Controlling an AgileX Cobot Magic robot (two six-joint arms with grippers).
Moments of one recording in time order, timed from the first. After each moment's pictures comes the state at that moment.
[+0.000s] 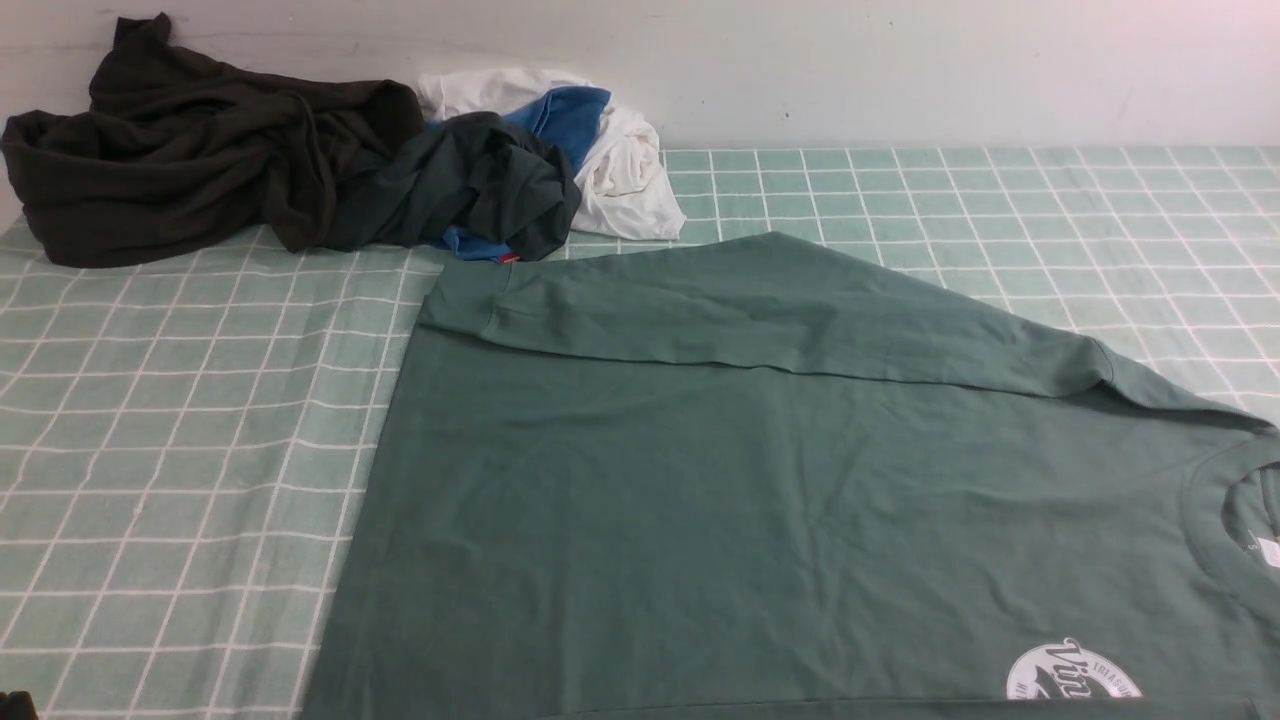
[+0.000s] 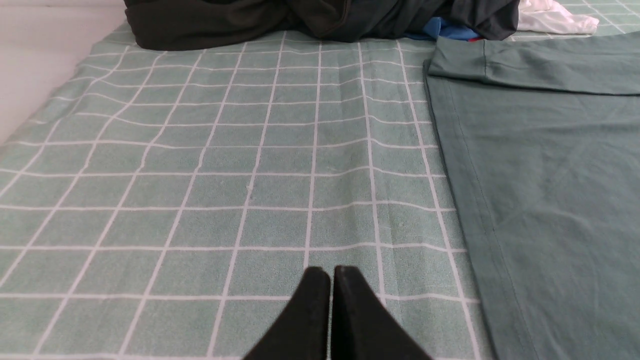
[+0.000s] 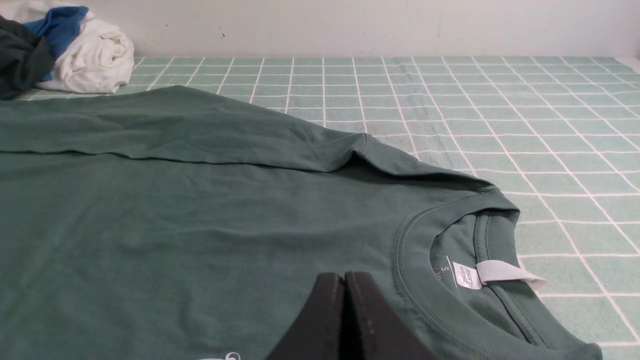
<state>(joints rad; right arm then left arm) -0.03 -0.01 0.02 0.01 0.36 0.05 0.04 -0.01 0.03 0.00 0.34 -0.01</state>
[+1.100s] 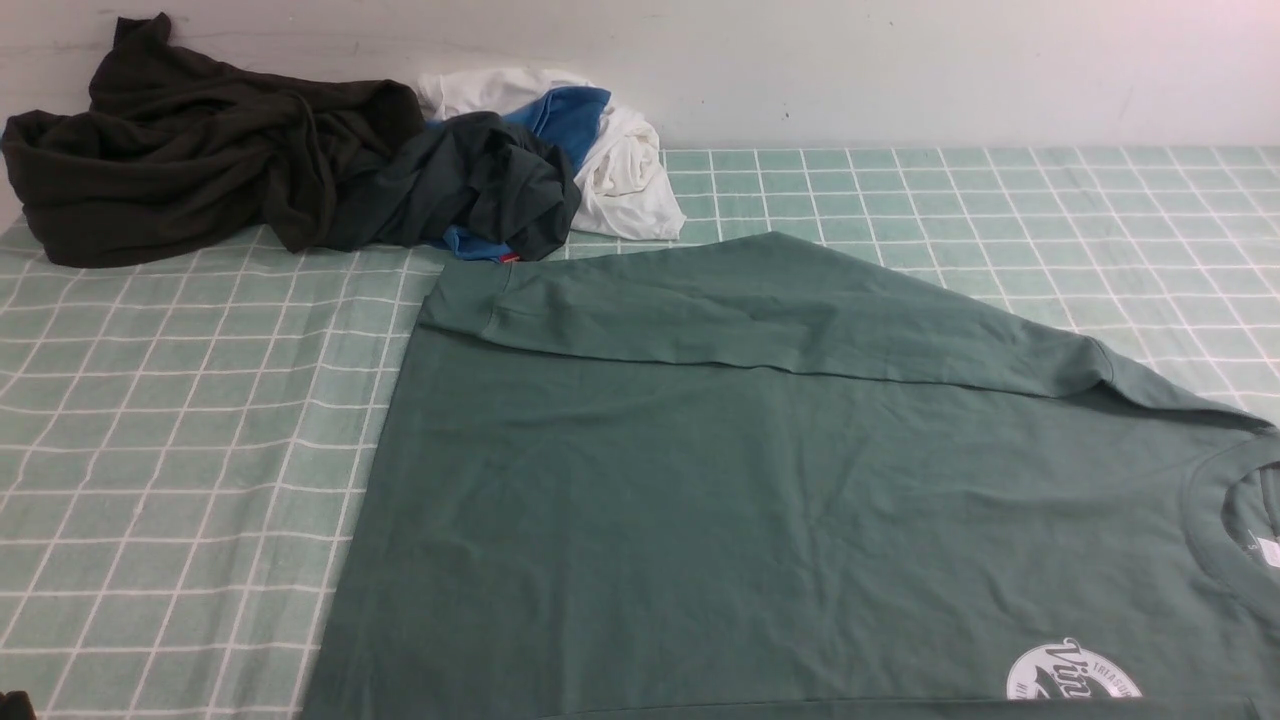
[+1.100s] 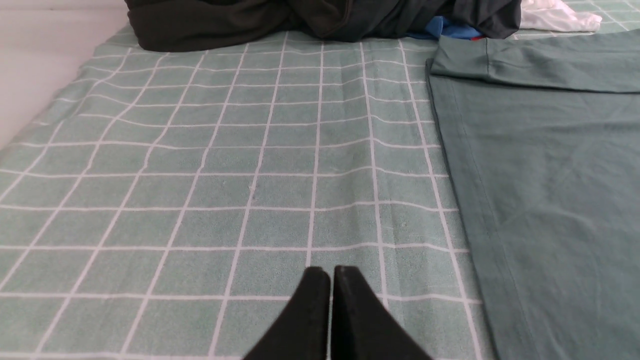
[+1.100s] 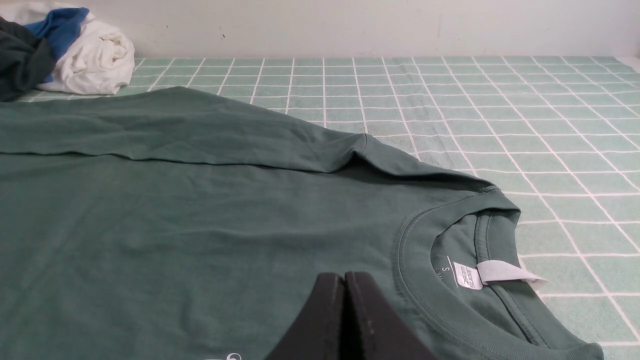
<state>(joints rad) -0.03 -0.01 0.02 0.01 0.36 0.05 0.04 -0.01 0.03 -0.02 0.34 -0.03</state>
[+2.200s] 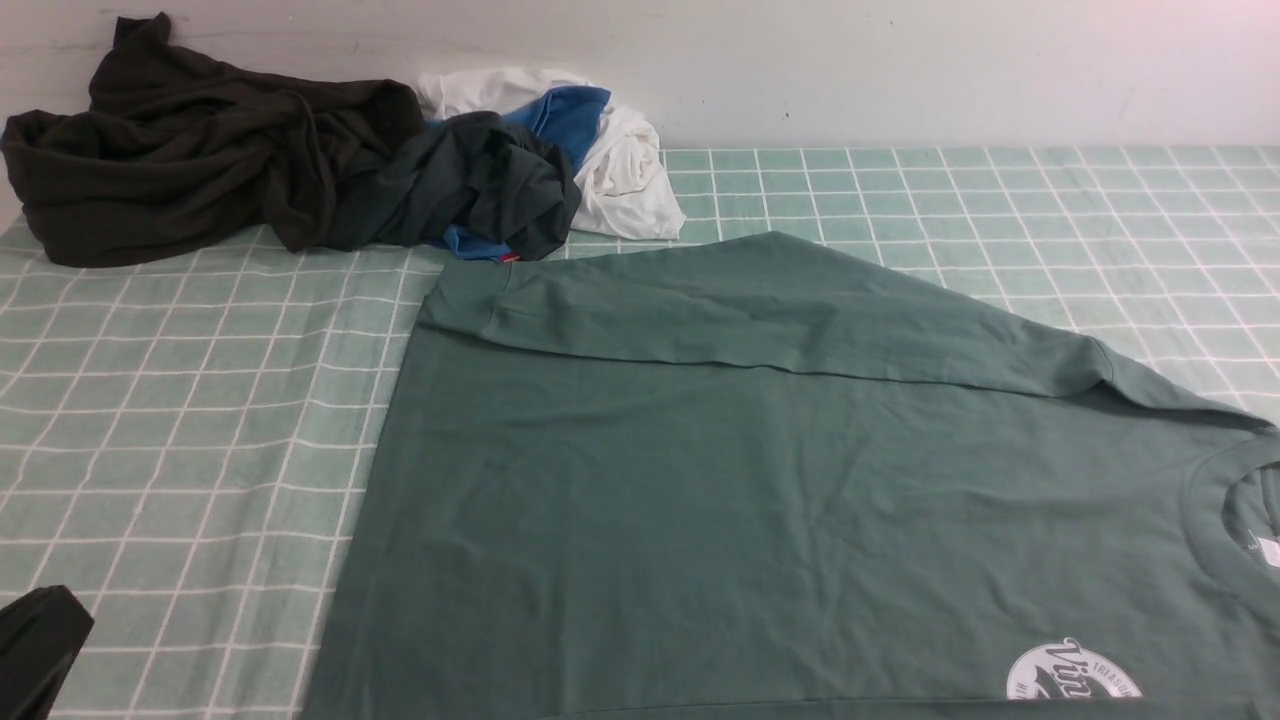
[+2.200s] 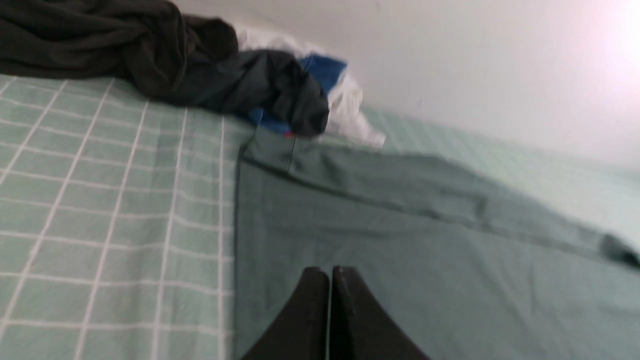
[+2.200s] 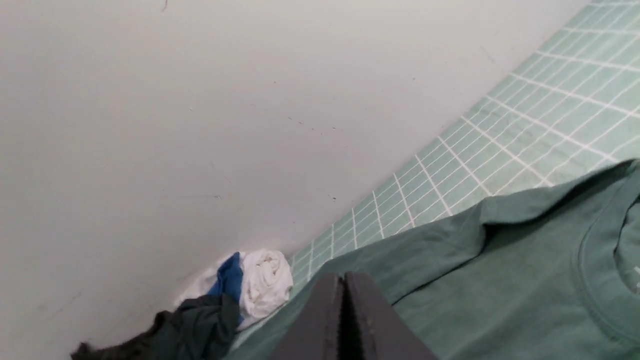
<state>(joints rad) -0.03 -0.01 0.01 0.76 0.15 -0.03 0.04 0.19 -0.30 -0.55 0.52 0.24</state>
